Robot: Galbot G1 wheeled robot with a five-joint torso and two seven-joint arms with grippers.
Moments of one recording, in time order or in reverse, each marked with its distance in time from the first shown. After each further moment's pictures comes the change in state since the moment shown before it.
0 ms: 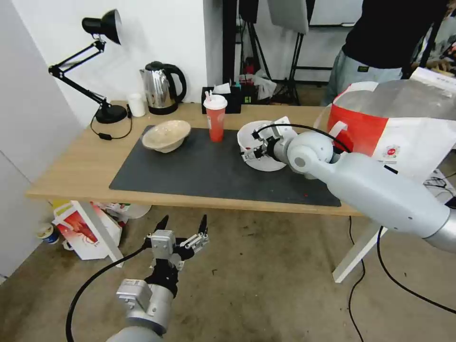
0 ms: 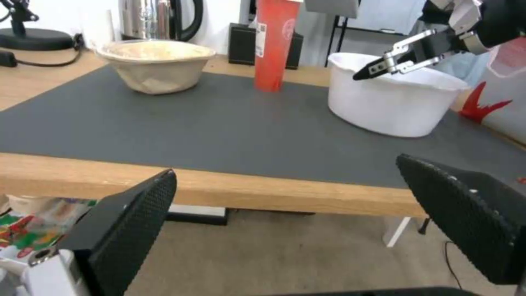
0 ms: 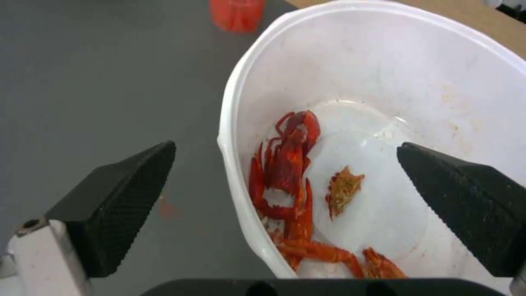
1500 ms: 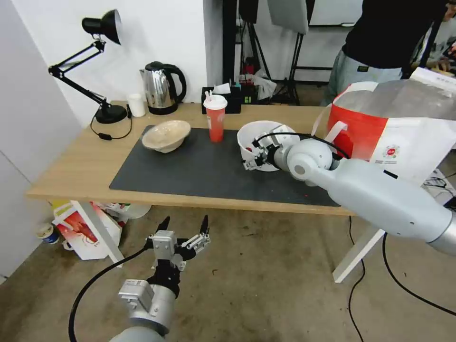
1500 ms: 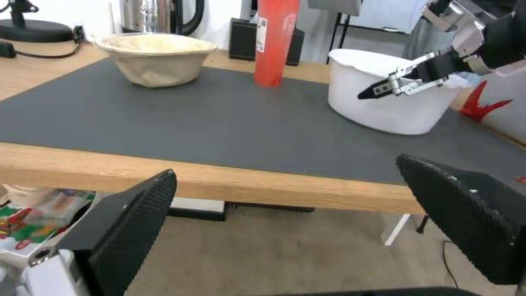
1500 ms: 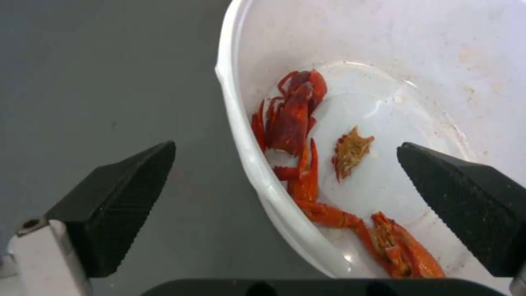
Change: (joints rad) left arm 0.005 -0.006 0.013 0.003 -0.002 0.000 -0.014; right arm -0.013 -0.023 -0.039 0.009 0.000 0.000 0.010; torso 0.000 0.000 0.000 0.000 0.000
